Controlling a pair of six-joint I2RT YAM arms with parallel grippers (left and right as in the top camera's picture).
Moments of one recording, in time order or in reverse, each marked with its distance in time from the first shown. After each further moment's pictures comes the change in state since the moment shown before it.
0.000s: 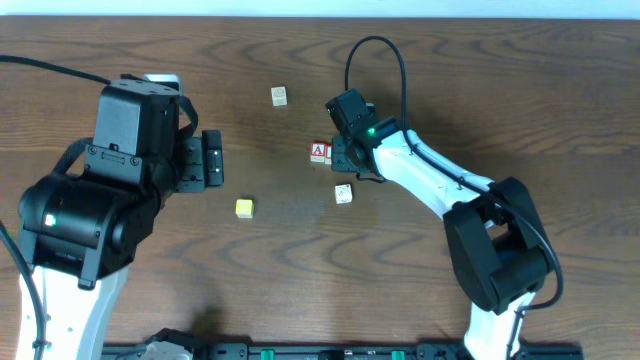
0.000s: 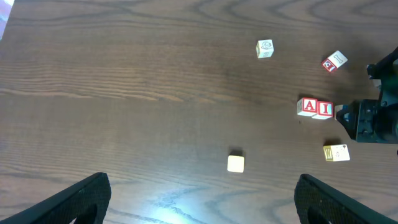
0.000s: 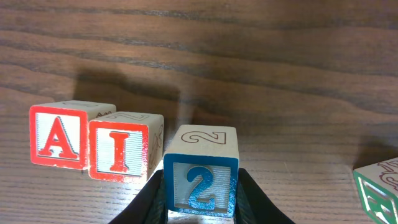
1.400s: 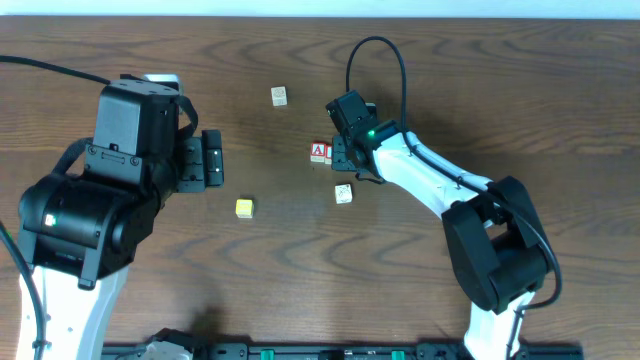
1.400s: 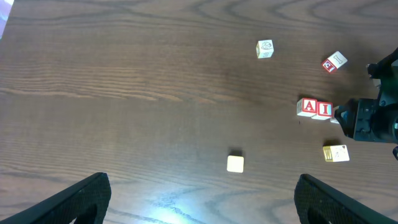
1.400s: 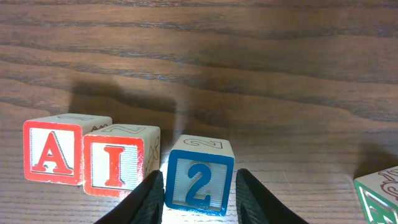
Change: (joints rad) left arm 0.000 0.000 0.000 0.000 0.000 -0.004; right arm 0.000 0.003 -0.016 0.043 0.022 0.014
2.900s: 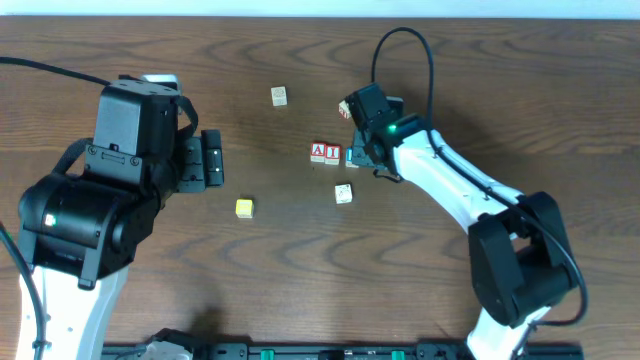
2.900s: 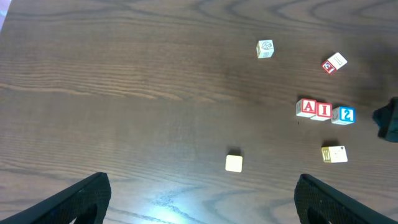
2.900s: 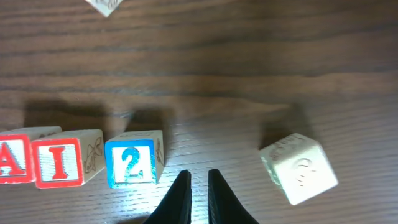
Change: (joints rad) left arm 0.000 0.000 0.000 -0.004 0.000 -0.018; right arm -0.048 -0.084 -0.018 -0.097 0.083 0.037
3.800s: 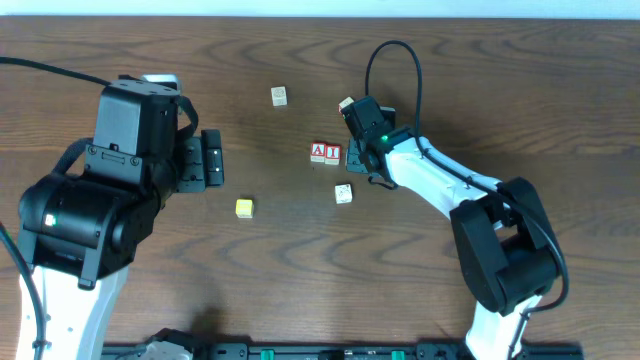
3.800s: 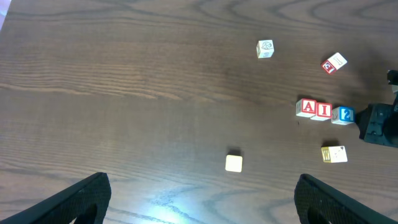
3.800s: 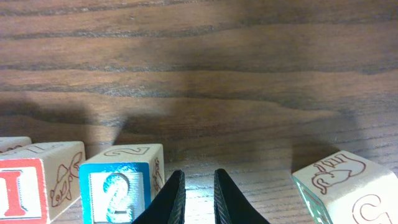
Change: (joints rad) left arm 0.000 0.000 0.000 0.000 0.000 -0.001; right arm 0.002 0.056 -0.074 0.152 -0.017 -0.001
